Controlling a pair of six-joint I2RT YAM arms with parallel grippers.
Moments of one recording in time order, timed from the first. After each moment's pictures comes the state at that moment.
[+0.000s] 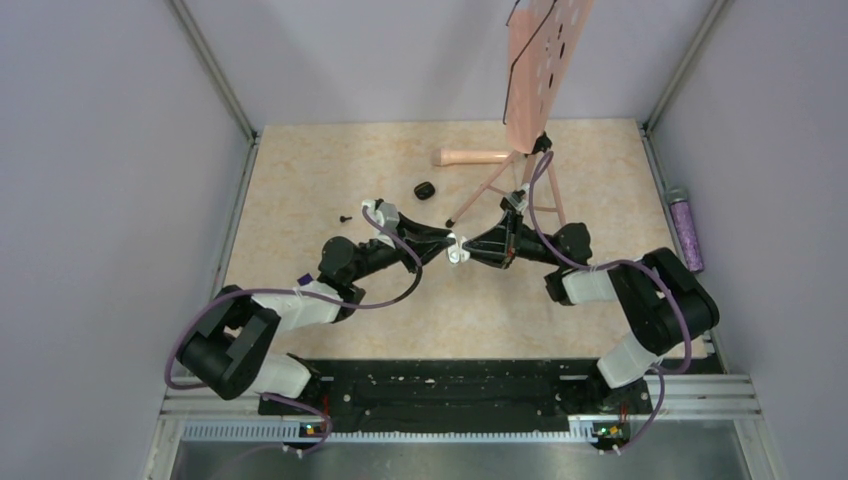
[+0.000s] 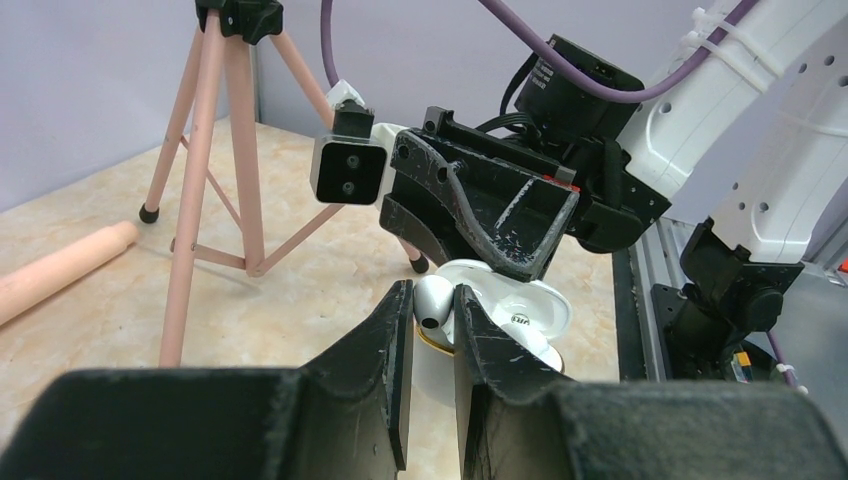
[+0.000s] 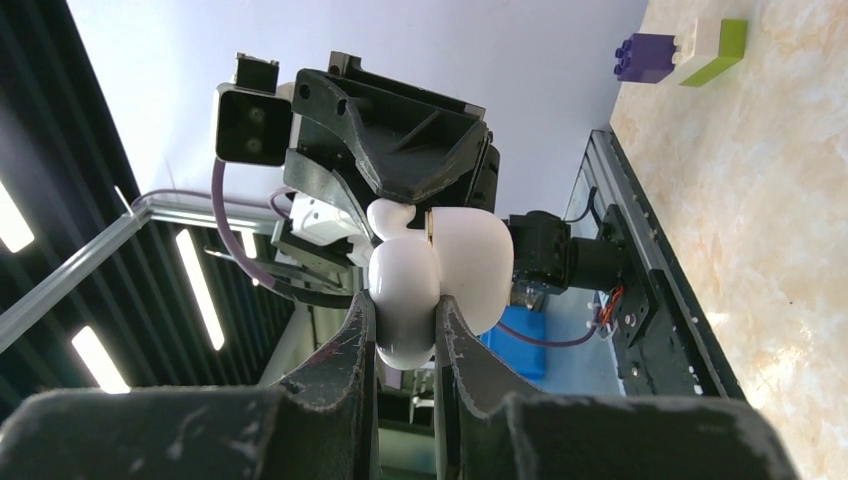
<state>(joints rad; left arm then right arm) -0.59 1.39 0.47 1.27 0.63 -0.36 0.40 1.59 0.48 1.42 -0.96 1.75</state>
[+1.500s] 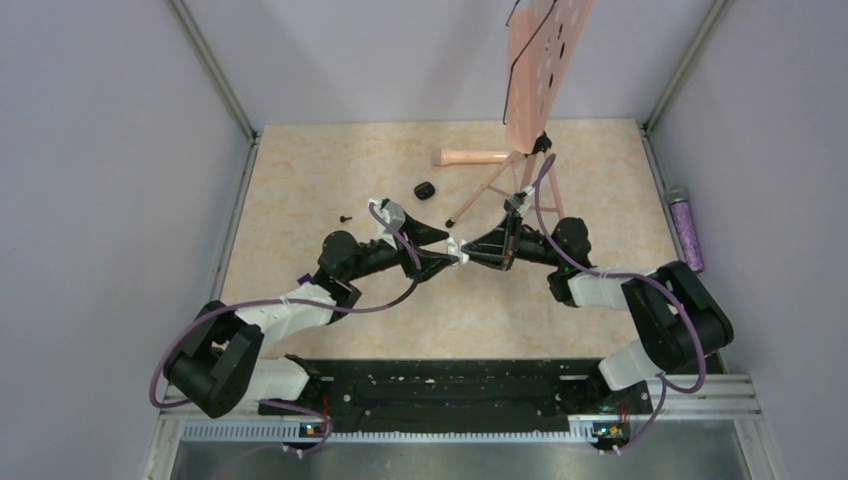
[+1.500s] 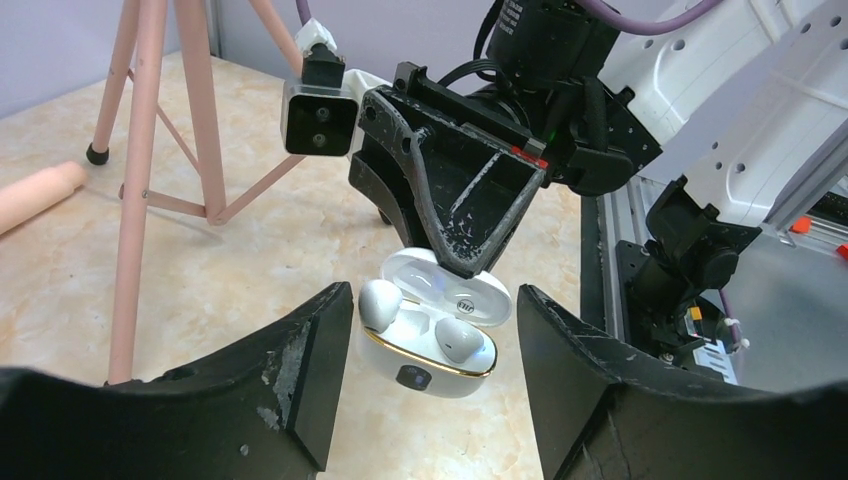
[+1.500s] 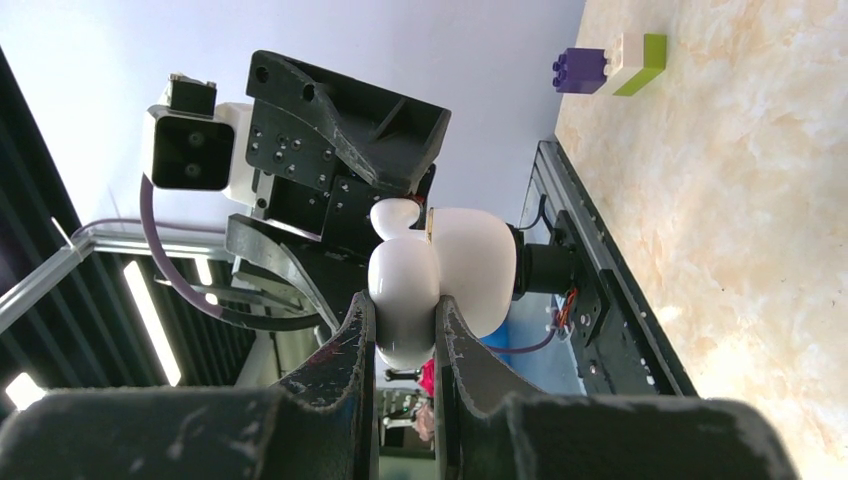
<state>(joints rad) -0.59 1.29 0.49 1.02 0.69 -0.35 0.40 1.50 0.47 1.15 -0.93 1.57</state>
